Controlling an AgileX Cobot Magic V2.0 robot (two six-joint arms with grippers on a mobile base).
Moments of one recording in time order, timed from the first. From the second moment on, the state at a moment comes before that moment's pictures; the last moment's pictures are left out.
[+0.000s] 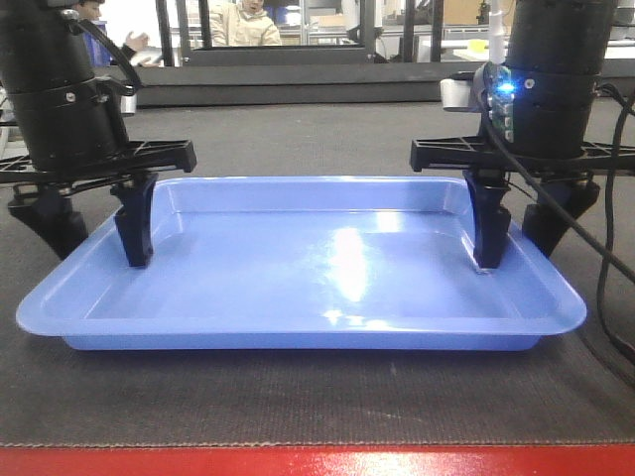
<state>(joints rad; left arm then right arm) -0.38 1.89 -1.39 -0.11 0.99 -0.27 0.33 1.86 -1.37 0.09 1.02 0.38</state>
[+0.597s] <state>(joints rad) -0.38 1.89 -1.39 -0.12 0.99 -0.27 0.33 1.86 -1.37 0.09 1.02 0.38</state>
